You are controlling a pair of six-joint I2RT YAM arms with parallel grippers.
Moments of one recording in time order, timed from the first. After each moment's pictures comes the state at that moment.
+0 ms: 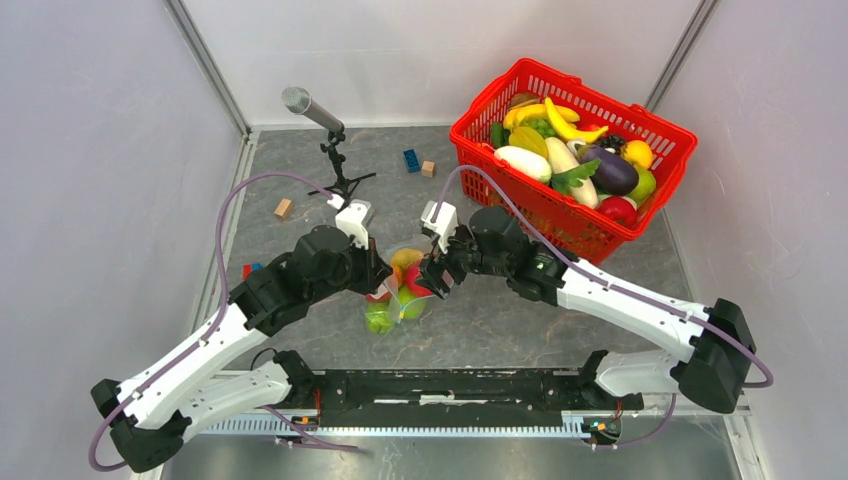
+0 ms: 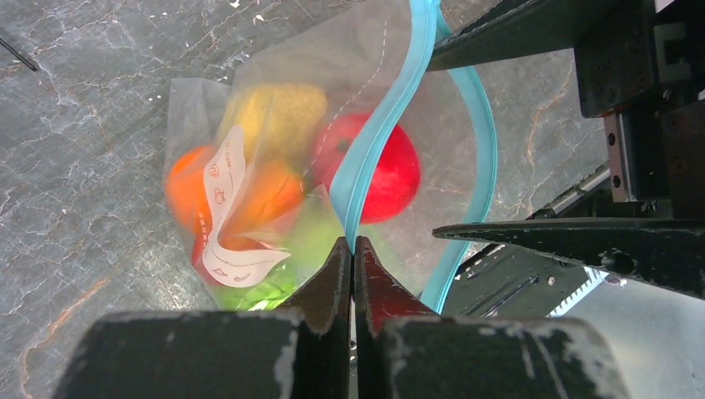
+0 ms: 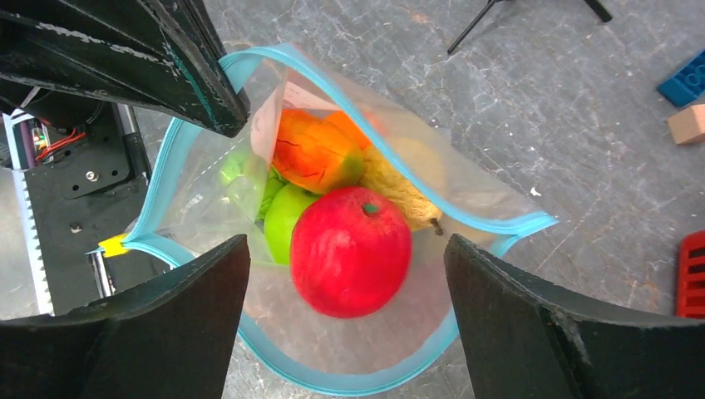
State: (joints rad) left arm -0.83 0.83 0.93 -0.66 -0.10 -0.48; right arm 0.94 1.27 0.98 -0.16 -0.22 -0.10
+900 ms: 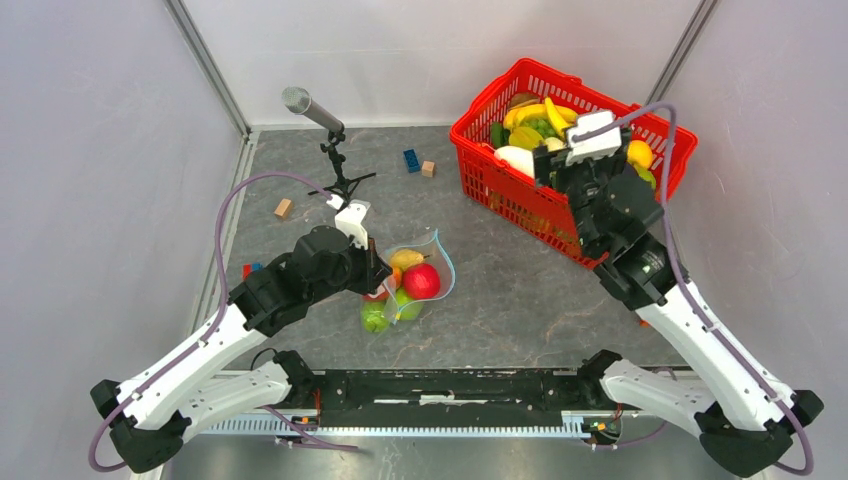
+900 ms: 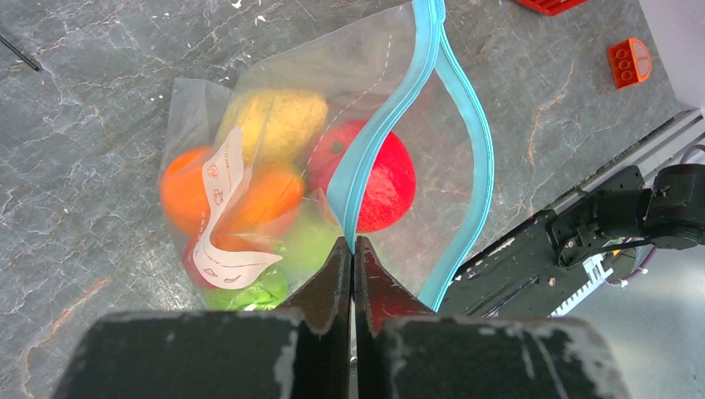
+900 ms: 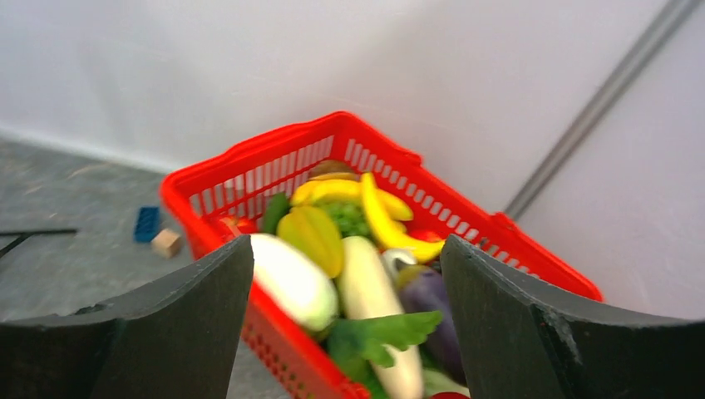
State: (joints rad) left arm -0.83 0.83 0.93 -0.66 -0.10 -0.48; right arm 0.68 0.94 1.15 -0.07 0.54 -0.32
